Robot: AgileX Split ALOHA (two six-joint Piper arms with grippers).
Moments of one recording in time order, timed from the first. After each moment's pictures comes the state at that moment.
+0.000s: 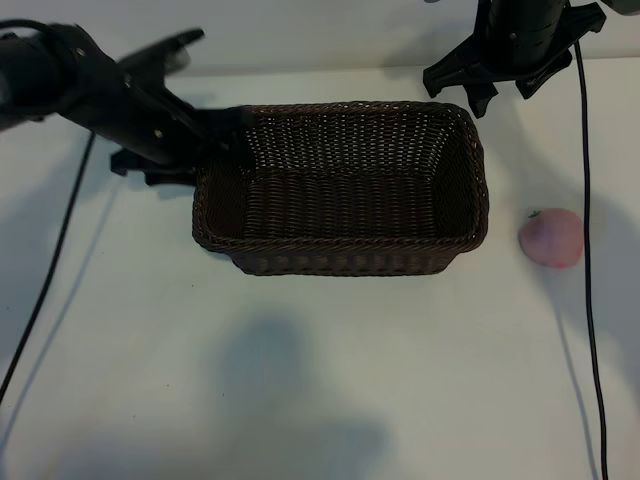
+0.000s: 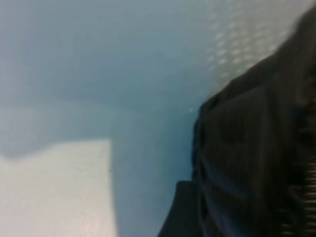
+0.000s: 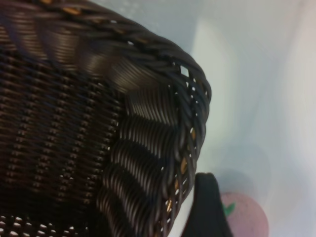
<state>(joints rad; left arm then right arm) -0.19 1.94 -1.30 -0.55 0.57 0.10 0.46 2.07 -1.88 -0.15 1.22 0.12</state>
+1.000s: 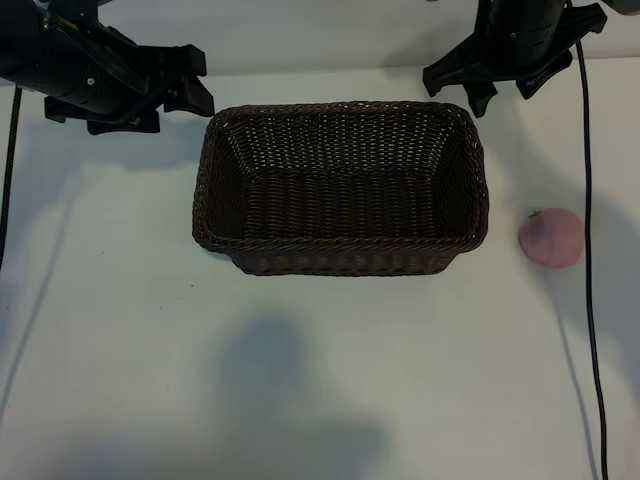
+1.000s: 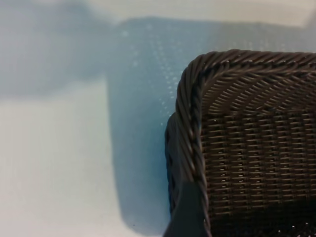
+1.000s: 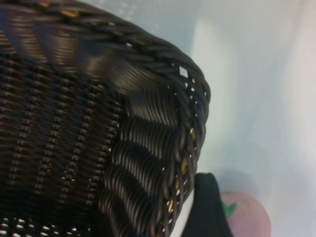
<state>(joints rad) -0.16 1.73 -1.31 -0.47 0.66 0.07 0.46 2.07 -1.88 -0.15 1.22 0.14</state>
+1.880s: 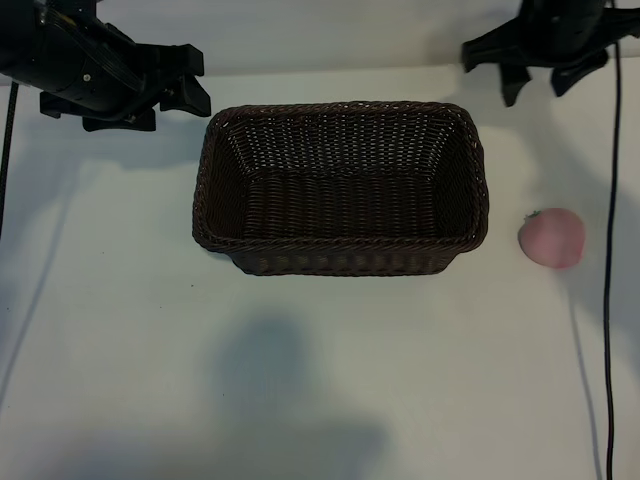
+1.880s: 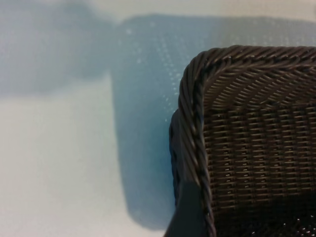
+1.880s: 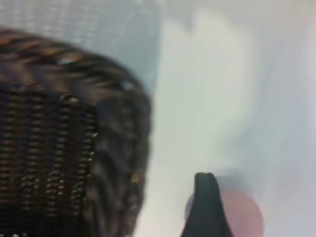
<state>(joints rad) -0.16 1.73 -1.33 -0.44 0.70 0.07 0.31 2.07 -1.89 -0.04 1.22 0.15</state>
